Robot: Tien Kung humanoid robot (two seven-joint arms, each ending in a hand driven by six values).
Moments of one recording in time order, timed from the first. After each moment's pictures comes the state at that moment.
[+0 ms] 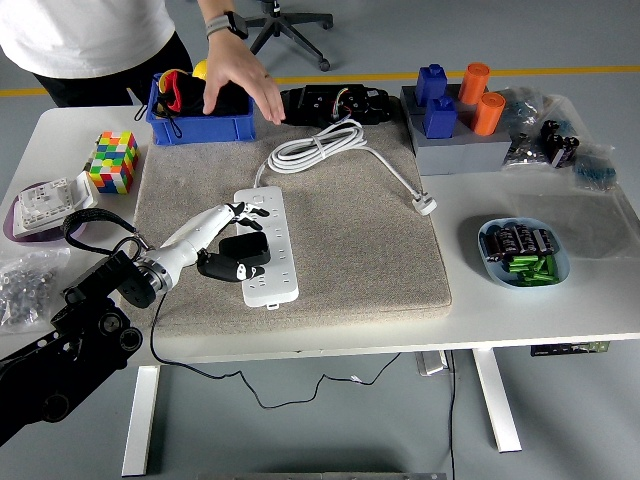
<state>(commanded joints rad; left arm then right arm) -0.39 0.30 -0.88 -1.28 1.69 0.05 0.10 0.03 -0.21 1.20 0.19 -0.86 -0.02 -0.14</state>
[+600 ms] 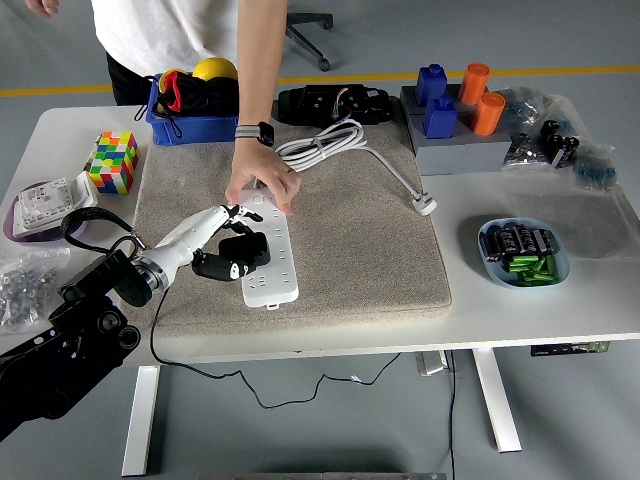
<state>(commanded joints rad) -0.40 0.30 -0.88 -1.25 1.71 0.05 0.11 0.03 -0.21 1.20 0.19 -0.86 -0.02 -0.14</state>
